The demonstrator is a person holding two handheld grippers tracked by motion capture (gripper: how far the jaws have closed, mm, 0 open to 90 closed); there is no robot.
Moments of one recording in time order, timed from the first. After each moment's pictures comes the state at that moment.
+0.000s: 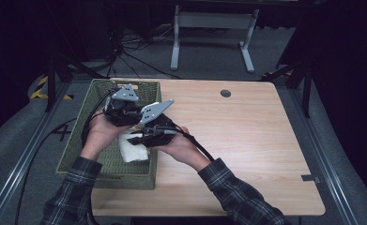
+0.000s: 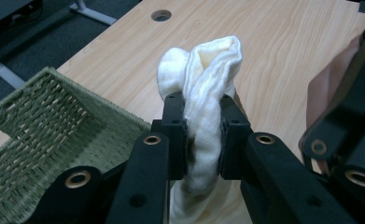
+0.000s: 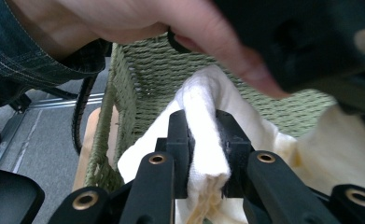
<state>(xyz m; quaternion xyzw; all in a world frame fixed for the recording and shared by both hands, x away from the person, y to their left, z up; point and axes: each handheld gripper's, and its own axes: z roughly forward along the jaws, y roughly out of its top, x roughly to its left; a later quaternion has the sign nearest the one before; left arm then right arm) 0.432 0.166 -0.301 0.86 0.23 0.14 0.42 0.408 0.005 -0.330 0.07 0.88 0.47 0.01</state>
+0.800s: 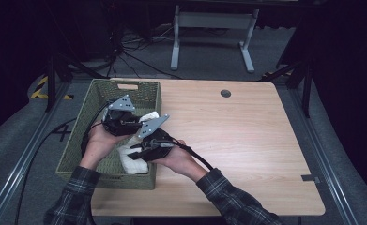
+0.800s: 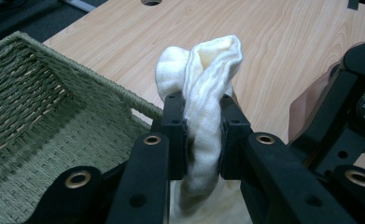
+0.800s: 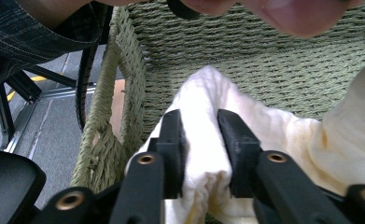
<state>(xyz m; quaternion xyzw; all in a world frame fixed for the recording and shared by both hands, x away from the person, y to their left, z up) 0.425 0.172 -0.328 0.86 0.24 0.11 0.43 0.399 0.009 -0.373 0.08 0.89 0.45 -0.01</state>
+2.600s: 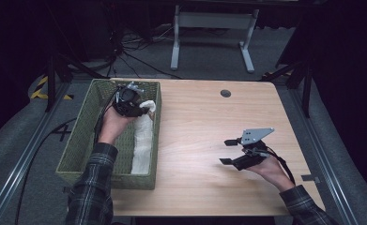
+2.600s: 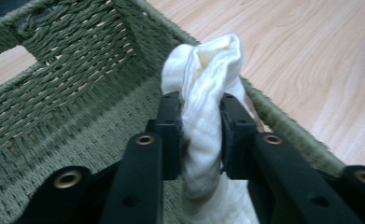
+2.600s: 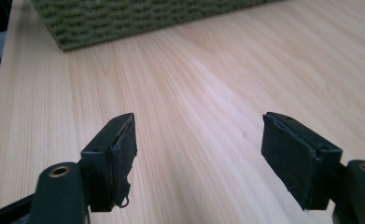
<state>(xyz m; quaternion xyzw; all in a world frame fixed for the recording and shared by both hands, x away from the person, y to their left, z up) 0.504 0.158 -0.349 0.86 0.37 0.14 0.33 0.387 -0.269 -0.406 0.18 0.88 0.43 0.09</state>
